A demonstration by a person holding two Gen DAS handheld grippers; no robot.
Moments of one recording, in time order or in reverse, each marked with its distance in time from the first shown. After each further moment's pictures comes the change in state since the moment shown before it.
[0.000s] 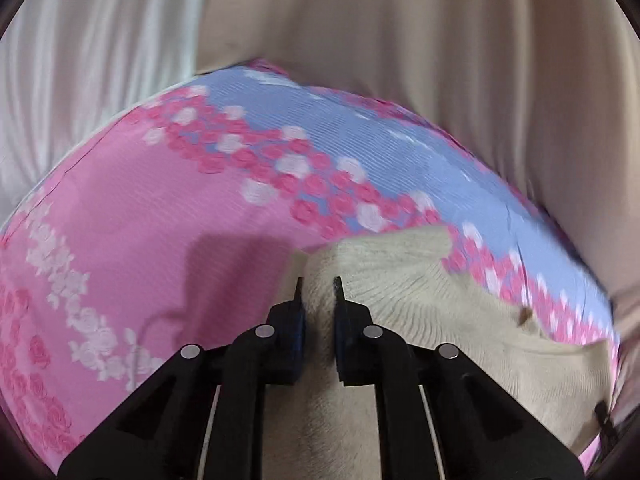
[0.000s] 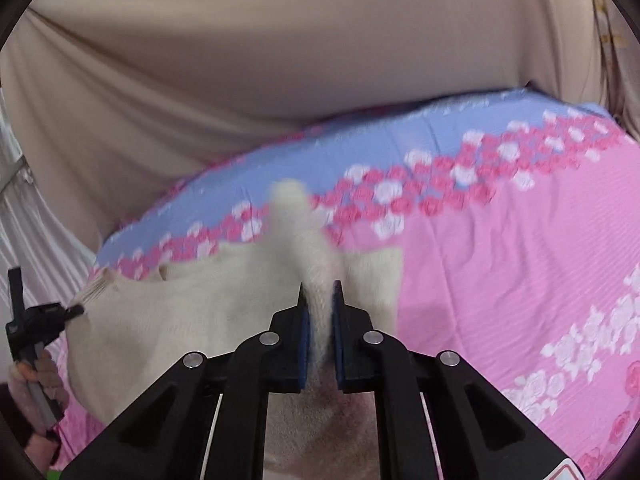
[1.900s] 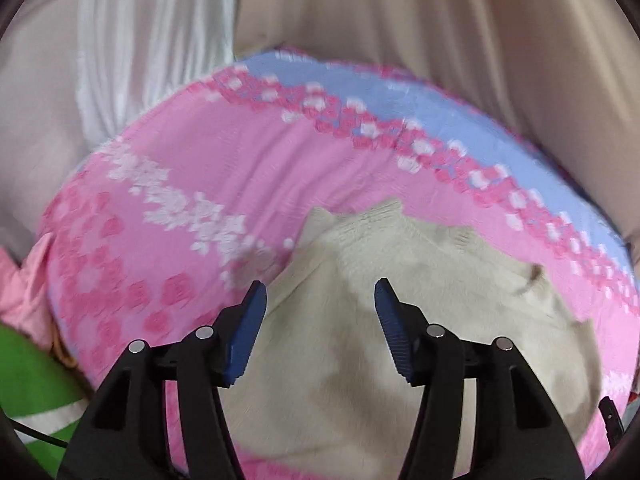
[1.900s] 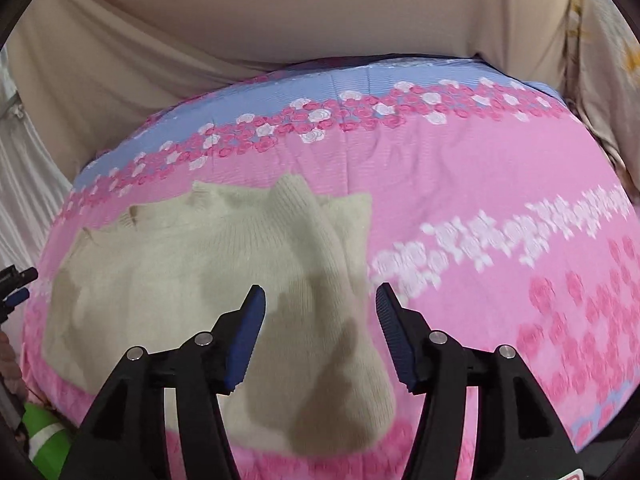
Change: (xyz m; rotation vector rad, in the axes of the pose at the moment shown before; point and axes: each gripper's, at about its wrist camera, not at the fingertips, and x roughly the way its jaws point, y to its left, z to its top) left arm -0.089 -0.045 -0.122 0.086 0.046 0.153; right arm -0.066 -0.039 -0.064 -0.085 0.184 -0.141
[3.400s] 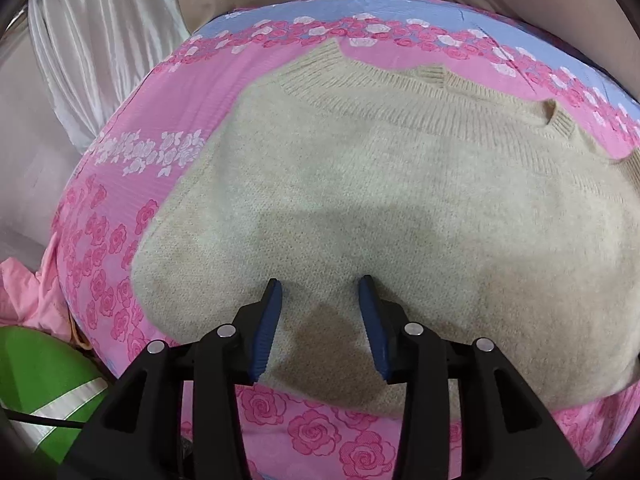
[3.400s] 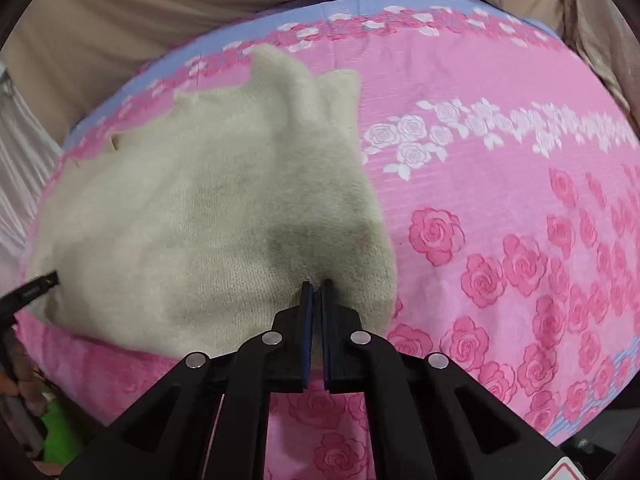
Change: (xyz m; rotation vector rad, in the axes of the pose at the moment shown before) left arm 0.014 -0.045 -0.103 0.253 0.115 0.130; right arm -0.004 -0.013 -0.077 0.038 0.130 0.003
